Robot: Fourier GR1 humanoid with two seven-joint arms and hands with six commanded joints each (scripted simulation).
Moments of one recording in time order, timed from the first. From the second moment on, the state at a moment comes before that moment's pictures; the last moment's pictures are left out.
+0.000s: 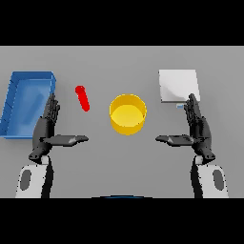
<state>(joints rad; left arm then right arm) 0.00 0.00 0.00 -1.57 0.00 0.00 0.00 0.00 0.00 0.00 -1.57 0.00 0.00 0.00</state>
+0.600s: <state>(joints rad) 0.08 0.04 -0.11 -1.71 -0.12 -0.01 0.01 0.05 -0.06 0.09 -1.65 0.19 -0.04 -0.04</state>
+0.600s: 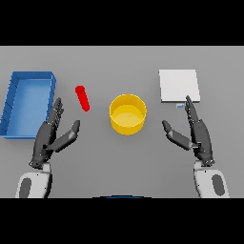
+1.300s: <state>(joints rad) -0.13 0.02 -0.06 -1.43 -0.16 0.04 0.03 0.04 -0.08 0.07 -1.64 0.11 0.03 -0.07</state>
